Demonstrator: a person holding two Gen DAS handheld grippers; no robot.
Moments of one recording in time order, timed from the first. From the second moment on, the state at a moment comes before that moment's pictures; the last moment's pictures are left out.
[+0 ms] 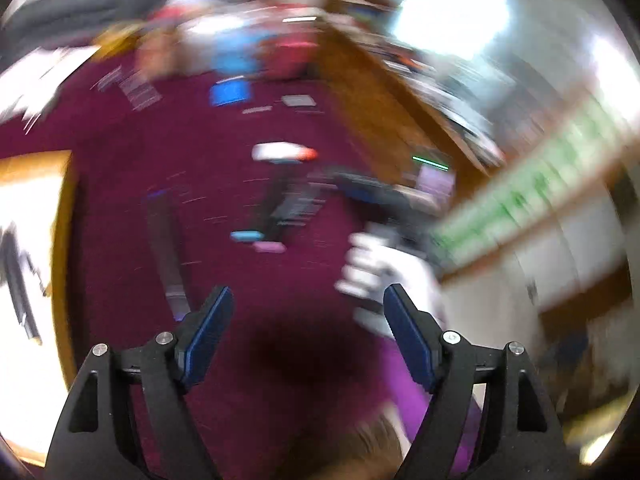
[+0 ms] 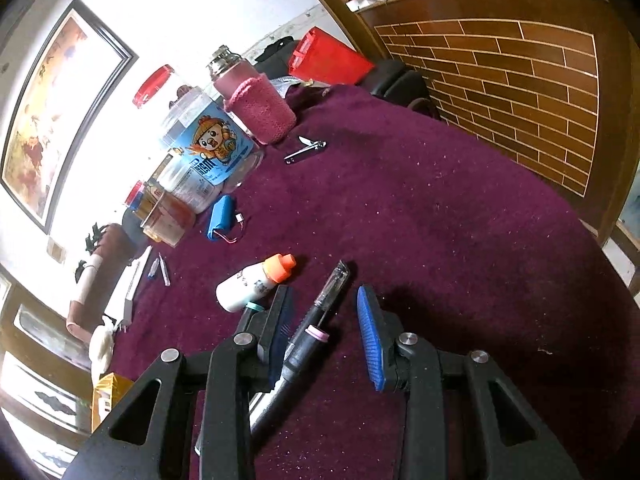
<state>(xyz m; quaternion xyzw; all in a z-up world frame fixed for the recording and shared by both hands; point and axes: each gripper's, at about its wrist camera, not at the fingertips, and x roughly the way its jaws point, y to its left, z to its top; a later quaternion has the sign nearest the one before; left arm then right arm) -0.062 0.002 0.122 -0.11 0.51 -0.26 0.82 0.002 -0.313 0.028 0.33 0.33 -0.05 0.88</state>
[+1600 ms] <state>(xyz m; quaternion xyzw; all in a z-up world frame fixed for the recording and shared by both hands) -0.007 0.036 0.009 -0.11 0.43 -0.20 0.87 0.129 -0.250 0.041 0.26 0.48 -0.04 0.84</state>
